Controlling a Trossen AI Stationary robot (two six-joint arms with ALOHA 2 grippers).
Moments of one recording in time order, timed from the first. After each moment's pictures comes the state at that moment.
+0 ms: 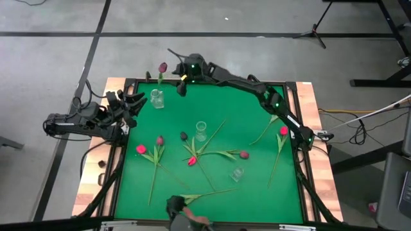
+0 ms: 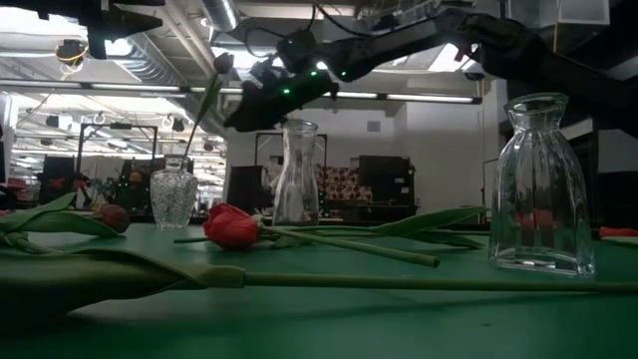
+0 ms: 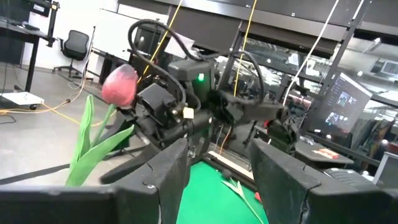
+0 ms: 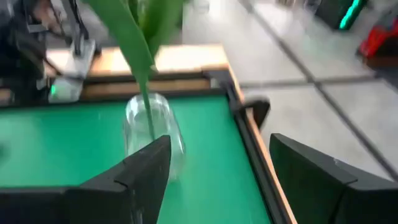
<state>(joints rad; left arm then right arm) -0.05 0.19 0.44 -0.07 -0.66 -0.25 -0.44 2.44 2.36 -0.34 -0.24 -0.20</state>
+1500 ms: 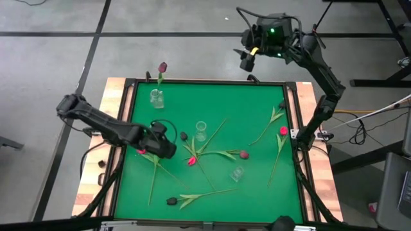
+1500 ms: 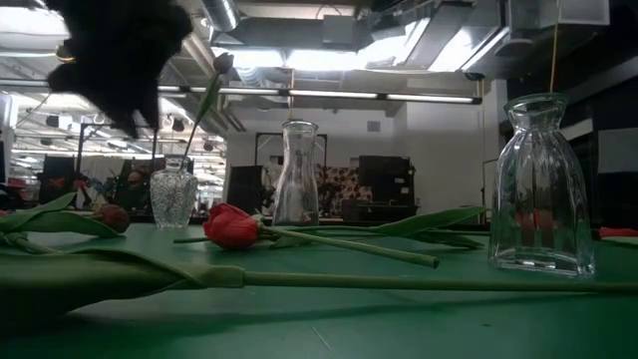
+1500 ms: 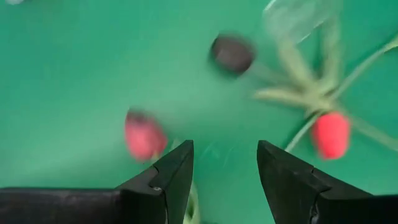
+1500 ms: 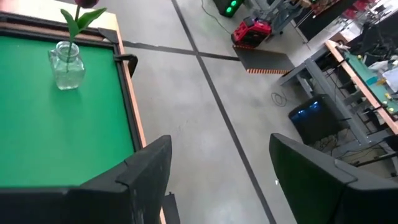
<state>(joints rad) -0.35 1.32 0.93 -0.99 -0.39 -1.43 -0.54 1.72 2.35 -1.10 0.13 -0.53</state>
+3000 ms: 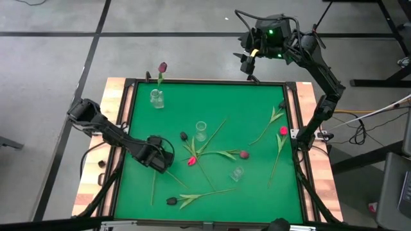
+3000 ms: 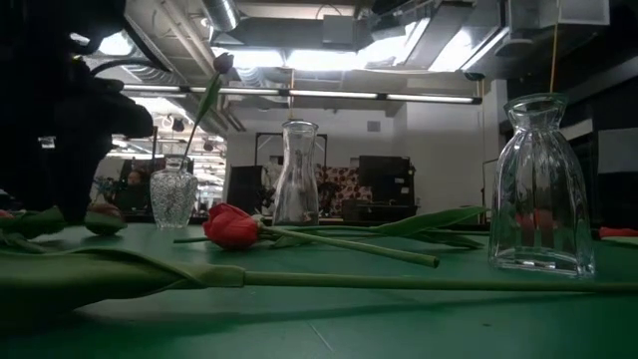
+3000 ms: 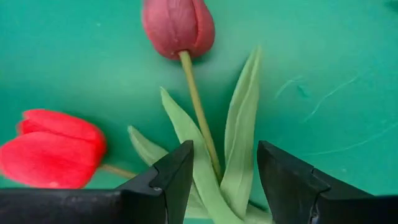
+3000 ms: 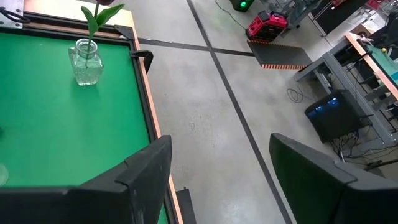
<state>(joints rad) -0.48 1.51 0.77 -0.86 -0.27 -1.83 -0.54 1.72 2.35 -1.14 0.08 -0.50</state>
